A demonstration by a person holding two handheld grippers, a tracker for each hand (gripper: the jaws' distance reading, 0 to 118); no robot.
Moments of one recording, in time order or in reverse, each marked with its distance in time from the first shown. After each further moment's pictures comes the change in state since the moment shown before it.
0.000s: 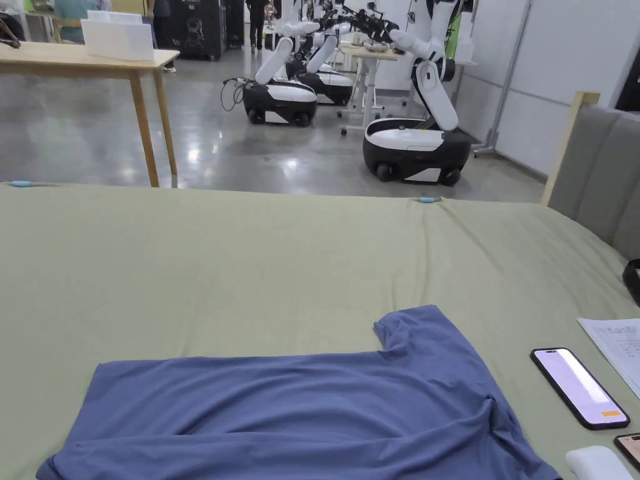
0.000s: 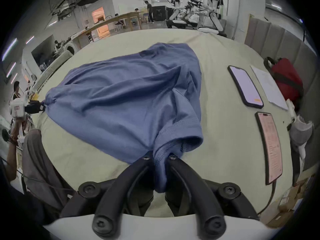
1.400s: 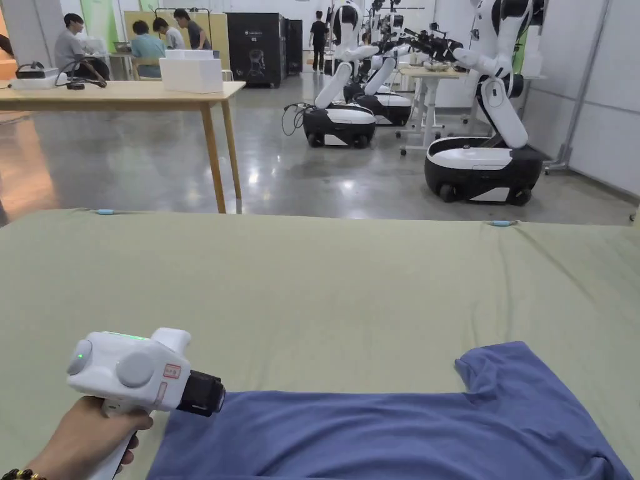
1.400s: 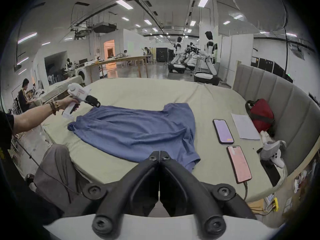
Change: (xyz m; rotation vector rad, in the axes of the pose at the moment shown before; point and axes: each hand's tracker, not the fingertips) left arm -0.048 0.202 -0.163 -0.094 0.166 -0.071; right arm -0.079 -0.029 0.157 0.410 -0.048 0.065
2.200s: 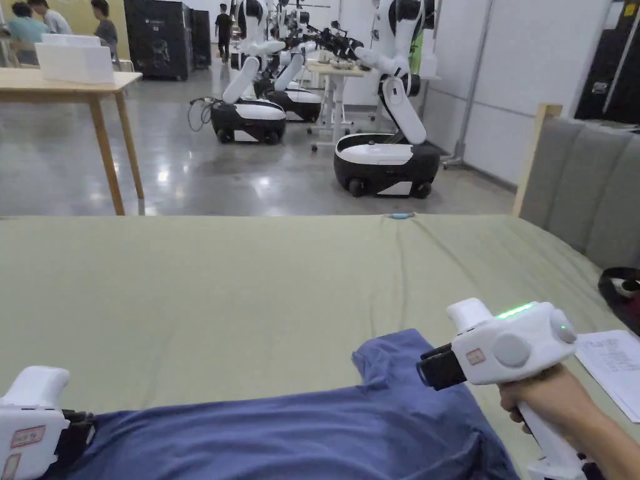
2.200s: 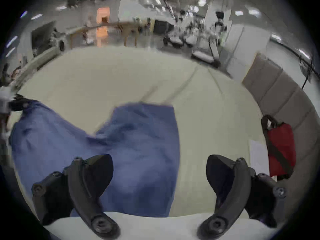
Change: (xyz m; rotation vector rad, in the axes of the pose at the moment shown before) left arm 0.049 -0.038 0.050 0.137 -0.100 -0.037; right arm 0.120 0.119 -0.361 -0.363 -0.155 0.111
